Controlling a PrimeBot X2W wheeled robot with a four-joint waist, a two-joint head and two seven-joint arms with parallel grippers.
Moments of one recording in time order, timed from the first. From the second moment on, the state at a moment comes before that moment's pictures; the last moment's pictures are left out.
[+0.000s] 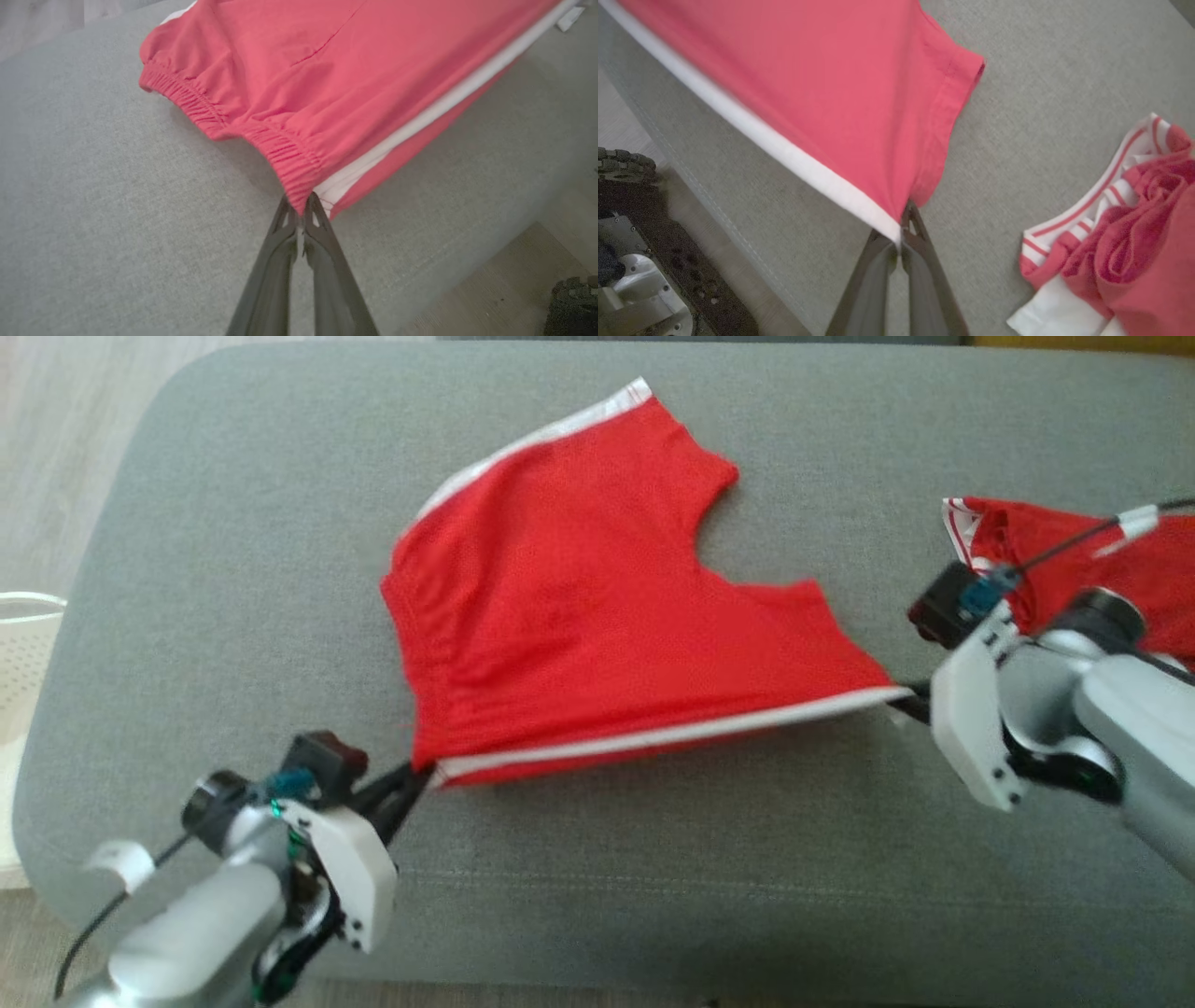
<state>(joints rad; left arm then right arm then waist) -0.50 0.53 -1.03 0.47 -0.70 -0.03 -0.14 -0.88 -0.75 1.29 0.52 0.80 0.13 0.53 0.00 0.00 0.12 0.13</state>
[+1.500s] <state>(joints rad) -0.62 0.60 -0.97 0.13 -0.77 0.01 0.00 -1.16 -0.88 1.12 0.37 0.98 0.13 0.90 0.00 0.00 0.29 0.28</state>
